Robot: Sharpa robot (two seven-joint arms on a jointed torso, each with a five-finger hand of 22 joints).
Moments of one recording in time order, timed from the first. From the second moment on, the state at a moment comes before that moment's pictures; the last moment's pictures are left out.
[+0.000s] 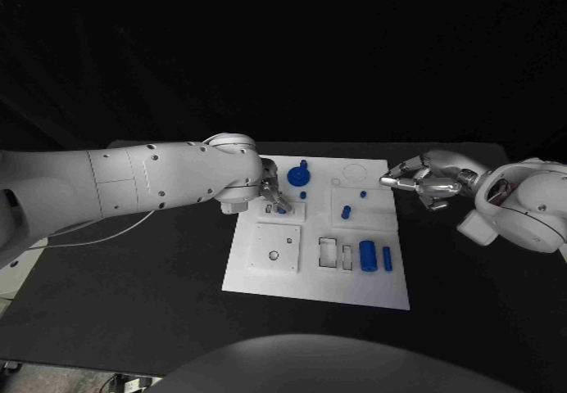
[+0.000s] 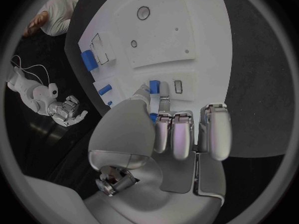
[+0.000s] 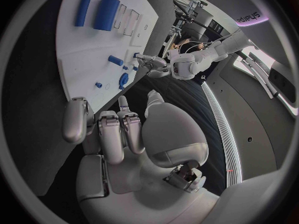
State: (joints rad) left arm 1.35 -0.65 -0.22 1.41 -1.01 0.08 -0.70; left_hand 1.23 -0.01 0.04 0.29 0.14 1.10 0.03 0.24 0.54 1.47 -0.04 1.57 1.31 1.47 -0.09 1.57 1.31 0.05 1.47 0.02 1.47 1.31; right arm 1.37 -0.95 -0.22 1.58 -0.79 -0.07 -0.01; right_hand 1.19 0.14 -0.18 0.28 0.33 0.71 0.14 0.22 0.34 1.47 0.06 1.57 1.31 1.47 0.02 1.57 1.31 0.07 1.29 0.14 1.32 1.31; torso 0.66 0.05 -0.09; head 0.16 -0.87
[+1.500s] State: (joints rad) left arm 1.35 -0.66 -0.22 1.41 -1.01 0.06 -0.70; left_hand 1.13 -0.01 -0.01 0.28 0.06 1.08 0.05 0.24 0.58 1.47 -0.03 1.57 1.31 1.46 -0.09 1.57 1.31 0.05 1.46 0.02 1.46 1.31; right arm 1.37 -0.95 -0.22 1.58 -0.79 -0.06 -0.02; right_hand 1.19 0.14 -0.18 0.28 0.30 0.71 0.14 0.22 0.34 1.47 0.06 1.57 1.31 1.47 0.02 1.57 1.31 0.07 1.29 0.14 1.31 1.31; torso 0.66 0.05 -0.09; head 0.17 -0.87
